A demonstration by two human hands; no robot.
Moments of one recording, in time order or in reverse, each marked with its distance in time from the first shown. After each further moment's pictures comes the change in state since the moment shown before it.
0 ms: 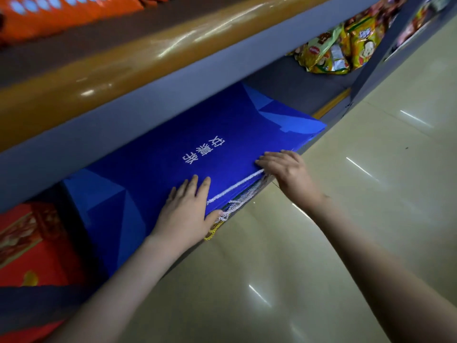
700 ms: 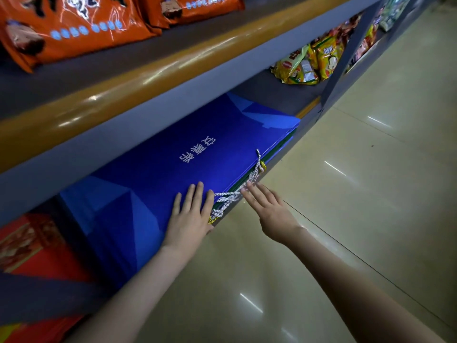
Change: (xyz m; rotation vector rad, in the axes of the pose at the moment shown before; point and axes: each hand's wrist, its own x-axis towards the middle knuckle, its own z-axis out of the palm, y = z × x) left_hand -0.006 -0.011 0.054 0.238 0.318 0.260; right_hand -0.075 -0.061 0.022 -0.241 -0.384 0.204
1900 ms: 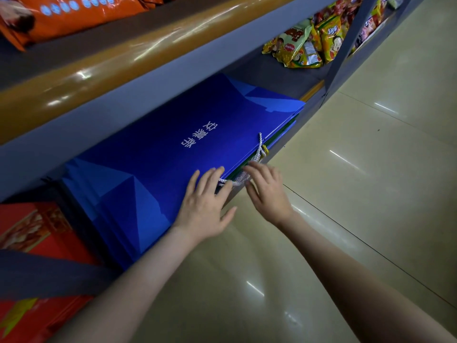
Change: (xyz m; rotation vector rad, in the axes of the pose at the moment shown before) left_hand 0.004 0.015 -0.011 -0.154 0.286 0.152; right_hand 0.017 -0.026 -0.017 0.349 0.449 0.093
